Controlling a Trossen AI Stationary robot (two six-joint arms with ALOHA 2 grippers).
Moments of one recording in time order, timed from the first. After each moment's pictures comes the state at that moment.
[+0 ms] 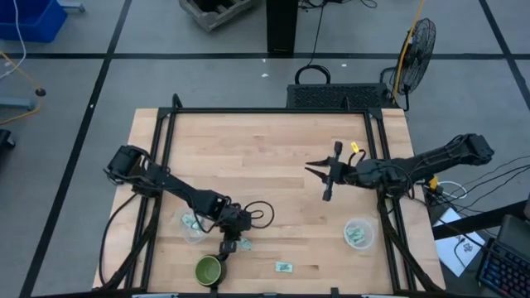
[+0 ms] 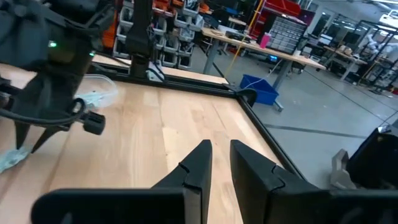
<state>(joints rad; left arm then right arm) -0.37 1.78 0.96 -0.27 0.24 -0.43 0.23 0.94 0.55 0.19 0.52 -0.17</state>
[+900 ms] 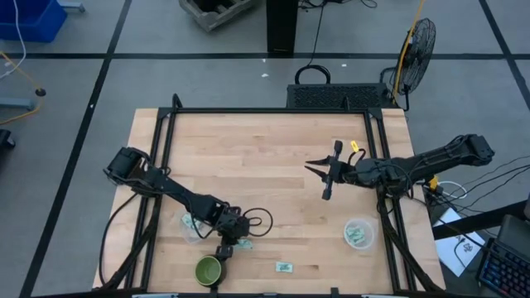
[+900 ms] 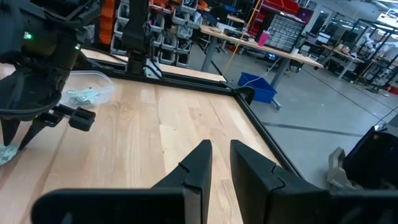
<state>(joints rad) -0.42 1.80 0.96 -0.26 0.19 -0.37 0.22 0.94 0.55 0.18 0.52 -0.18</state>
